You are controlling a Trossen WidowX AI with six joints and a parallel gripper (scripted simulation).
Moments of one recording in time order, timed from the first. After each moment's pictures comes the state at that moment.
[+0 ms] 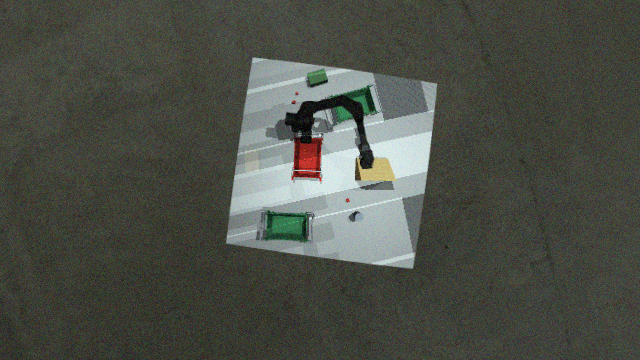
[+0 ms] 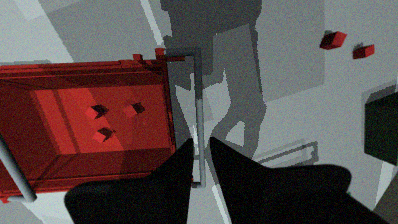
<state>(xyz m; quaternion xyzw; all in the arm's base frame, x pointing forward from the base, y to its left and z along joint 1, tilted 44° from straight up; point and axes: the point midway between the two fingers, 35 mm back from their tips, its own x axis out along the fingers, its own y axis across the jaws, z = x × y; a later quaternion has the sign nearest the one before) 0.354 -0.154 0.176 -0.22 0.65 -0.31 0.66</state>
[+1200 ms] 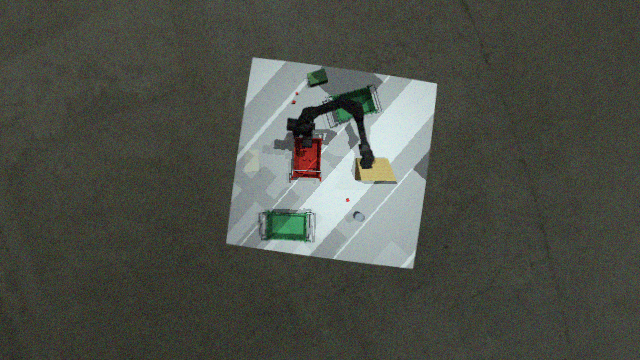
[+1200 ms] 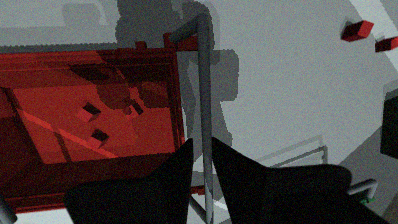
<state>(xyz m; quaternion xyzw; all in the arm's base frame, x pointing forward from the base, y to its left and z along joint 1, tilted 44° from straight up) 0.350 -0.156 0.145 -0.23 0.65 -0.32 0.65</state>
